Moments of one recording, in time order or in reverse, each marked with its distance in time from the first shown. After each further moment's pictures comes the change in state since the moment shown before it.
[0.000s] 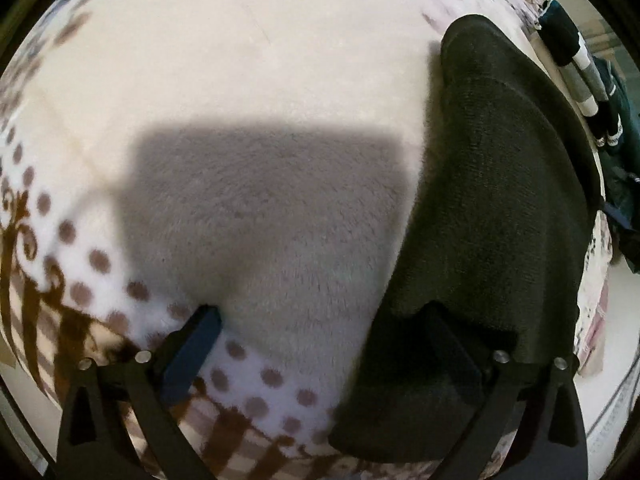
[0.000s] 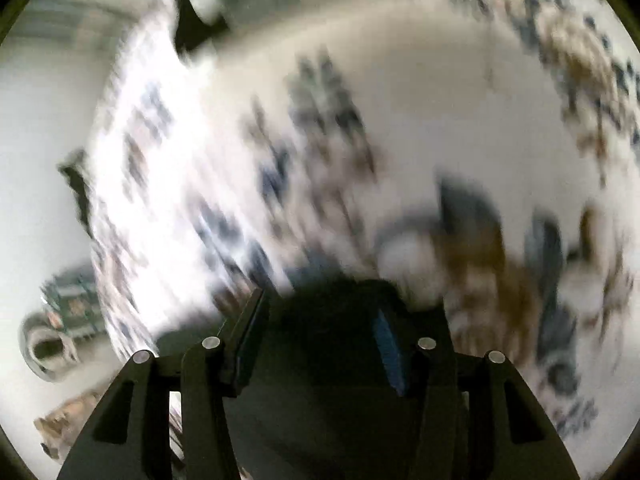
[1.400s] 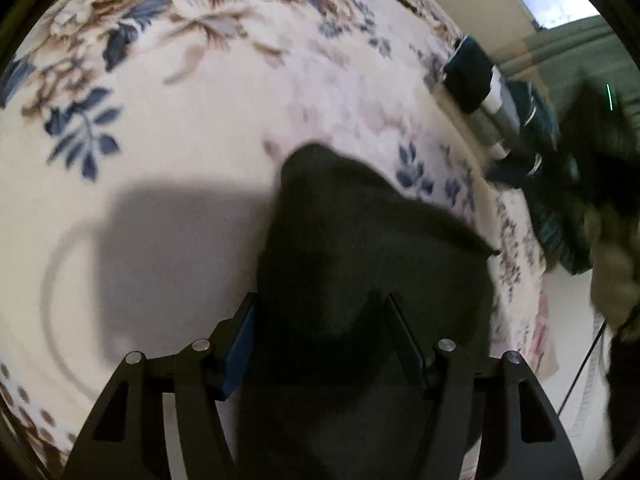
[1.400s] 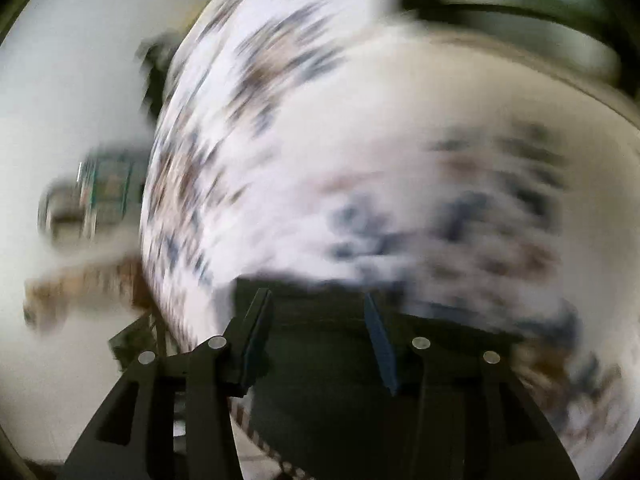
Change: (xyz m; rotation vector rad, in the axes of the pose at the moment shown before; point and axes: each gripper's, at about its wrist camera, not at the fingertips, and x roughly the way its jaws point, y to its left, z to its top) left arm -0.044 -0.065 0.061 0.116 -0.169 -0.273; right arm 0.076 0.164 0.011 -0.534 0.385 0.086
